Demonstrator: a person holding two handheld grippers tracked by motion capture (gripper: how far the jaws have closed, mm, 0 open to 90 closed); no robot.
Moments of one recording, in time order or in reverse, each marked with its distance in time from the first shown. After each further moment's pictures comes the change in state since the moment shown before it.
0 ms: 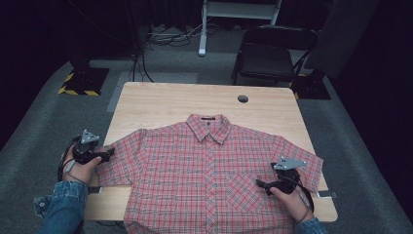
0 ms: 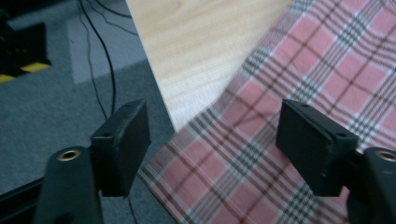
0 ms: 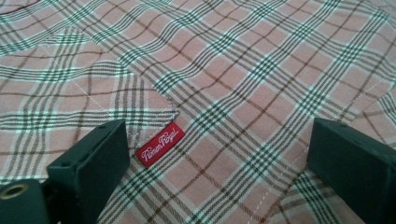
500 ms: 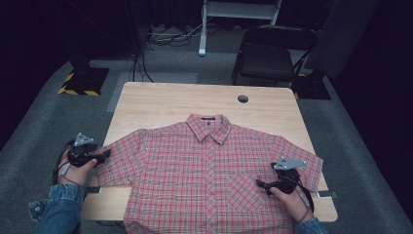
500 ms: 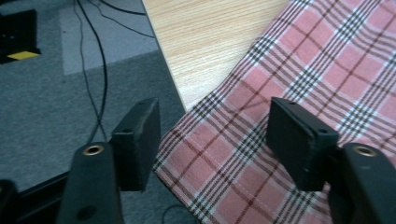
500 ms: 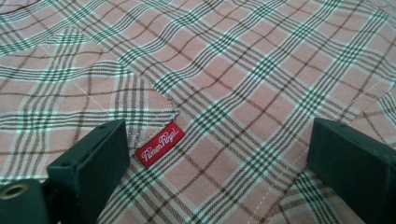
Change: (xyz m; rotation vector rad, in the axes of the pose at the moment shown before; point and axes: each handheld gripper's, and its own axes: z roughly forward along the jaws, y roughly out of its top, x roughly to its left) left arm 0.010 -0.013 -0.004 -0.024 -0.031 -0.067; right arm 0.000 0.000 0.000 0.000 0.000 0.000
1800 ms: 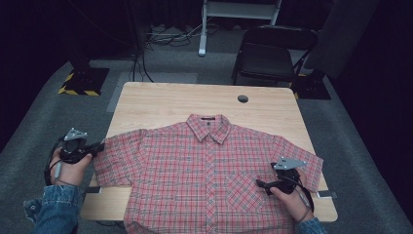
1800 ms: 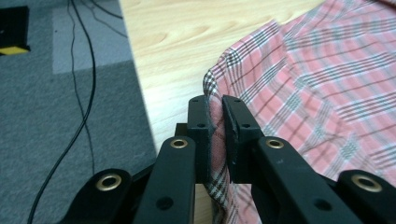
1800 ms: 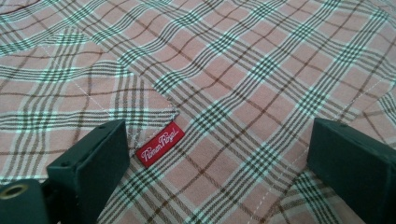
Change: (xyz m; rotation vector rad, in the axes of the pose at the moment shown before) left arm -0.026 0.034 -0.053 -0.024 -0.032 -0.072; right arm 0.000 0.000 0.000 0.000 0.001 0.000
